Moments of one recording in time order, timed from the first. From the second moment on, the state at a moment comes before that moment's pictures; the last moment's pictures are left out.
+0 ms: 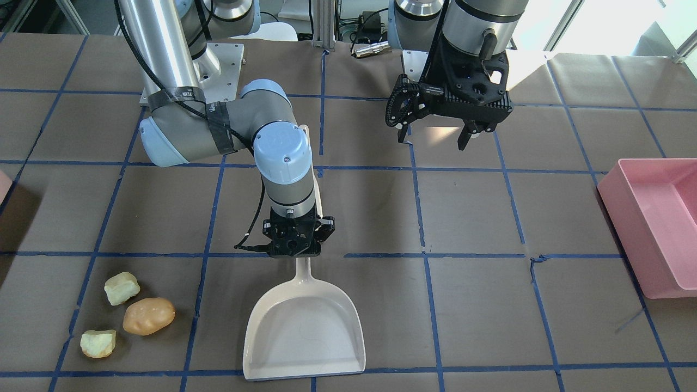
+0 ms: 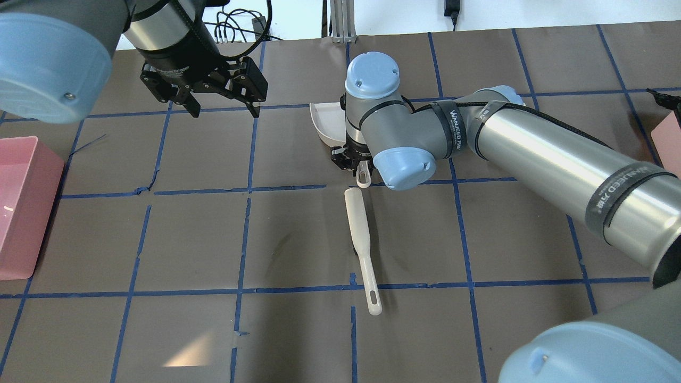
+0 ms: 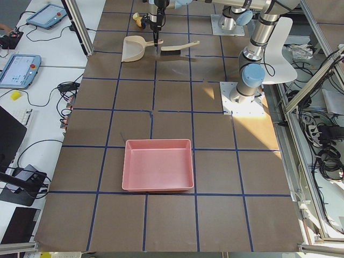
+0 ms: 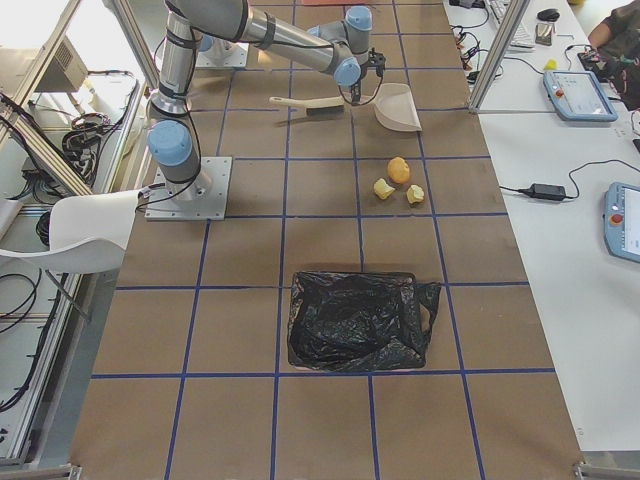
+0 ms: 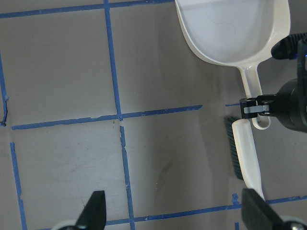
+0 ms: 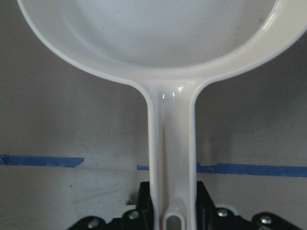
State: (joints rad) left arm -1.69 -1.61 -1.50 -1.52 1.53 -0.03; right arm 1.89 -1.11 1.67 -2.20 -1.54 0.30
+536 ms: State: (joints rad) left arm -1.70 -1.62 -1.50 -1.52 1.53 -0.04; right arm 1.75 -1.20 1.59 -2.08 -1.54 0.17
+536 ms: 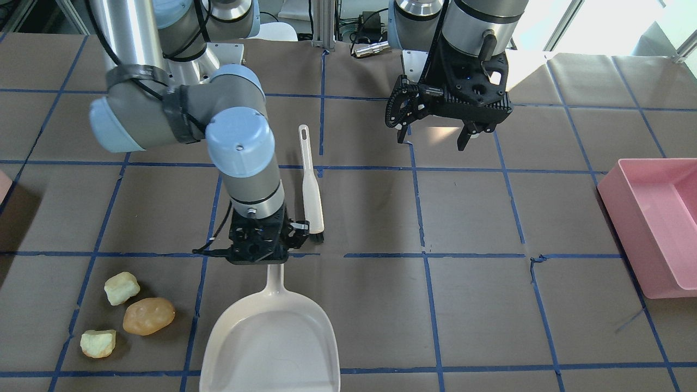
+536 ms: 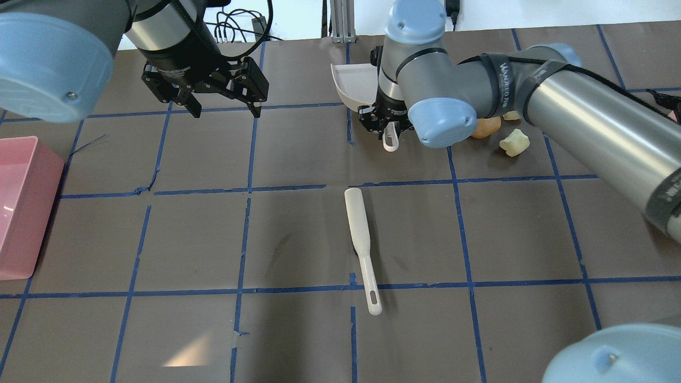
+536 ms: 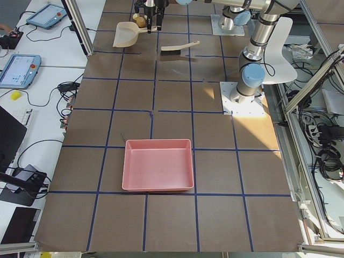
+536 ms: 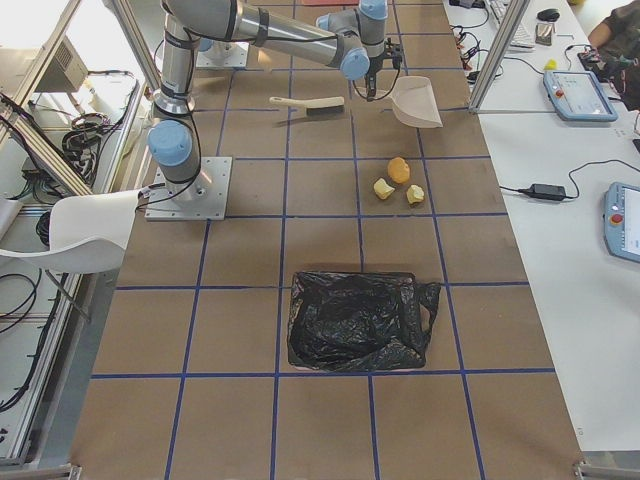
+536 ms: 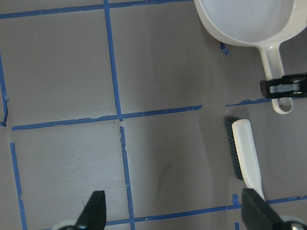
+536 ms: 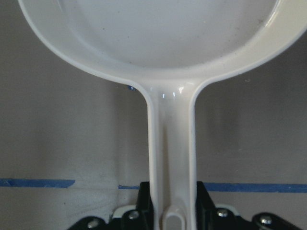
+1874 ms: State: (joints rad) left arm -2.20 -1.81 -1.88 -1.14 1.52 -0.62; right arm 0.86 -1.43 1.61 -1.64 -1.60 -1.28
